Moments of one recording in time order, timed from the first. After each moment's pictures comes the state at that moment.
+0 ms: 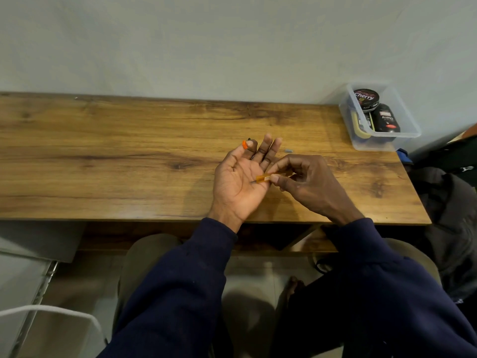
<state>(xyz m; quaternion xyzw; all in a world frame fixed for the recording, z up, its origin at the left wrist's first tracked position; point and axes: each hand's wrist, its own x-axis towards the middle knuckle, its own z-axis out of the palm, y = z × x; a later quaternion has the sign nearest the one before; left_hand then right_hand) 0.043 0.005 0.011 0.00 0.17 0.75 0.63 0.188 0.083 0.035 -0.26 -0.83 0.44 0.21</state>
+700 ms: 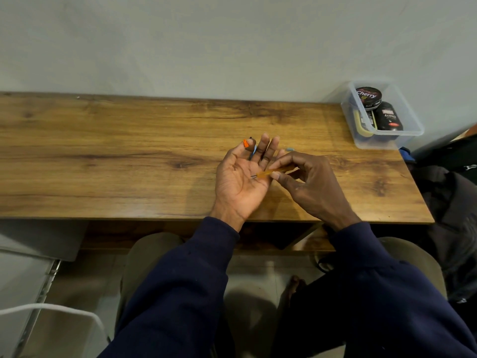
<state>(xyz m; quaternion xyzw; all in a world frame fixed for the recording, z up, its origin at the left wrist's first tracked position) 0.045 0.003 0.014 -0.01 0.18 0.77 0.61 0.186 0.075 0.031 -0.27 -0.84 0.39 0.26</state>
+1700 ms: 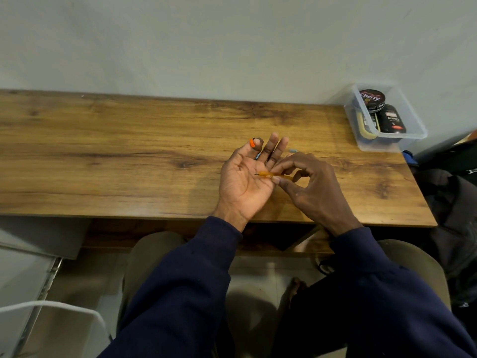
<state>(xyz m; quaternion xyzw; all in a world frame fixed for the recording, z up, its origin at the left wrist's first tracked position) 0.044 0.003 0.013 0.02 0.19 0.75 0.63 0.189 0.070 0.028 -0.28 -0.87 0.32 0.26</state>
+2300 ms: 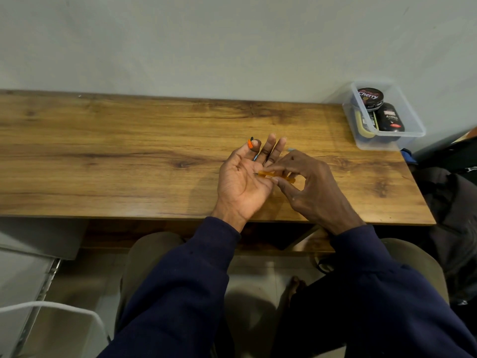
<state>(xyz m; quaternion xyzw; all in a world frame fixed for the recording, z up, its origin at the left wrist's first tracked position) 0.046 0.002 0.013 0.02 0.17 0.75 0.64 0.190 0.071 0.034 -0.23 -0.91 0.27 0.22</state>
